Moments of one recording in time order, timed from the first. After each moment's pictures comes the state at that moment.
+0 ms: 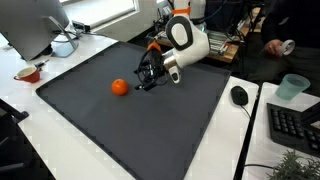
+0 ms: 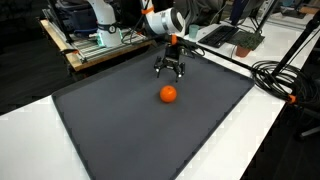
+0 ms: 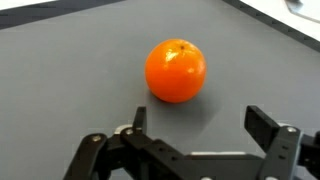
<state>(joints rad) 0.14 0.57 0.15 -2.19 -1.76 2.09 -0.66</state>
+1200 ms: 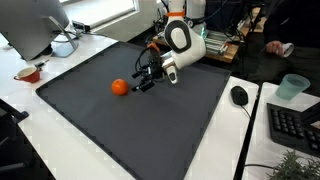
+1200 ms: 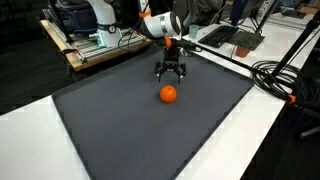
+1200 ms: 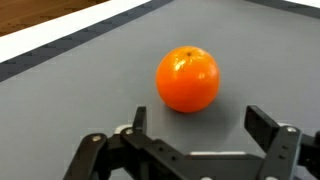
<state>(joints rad) 0.14 0.59 0.13 -2.19 -1.93 2.09 -0.36</state>
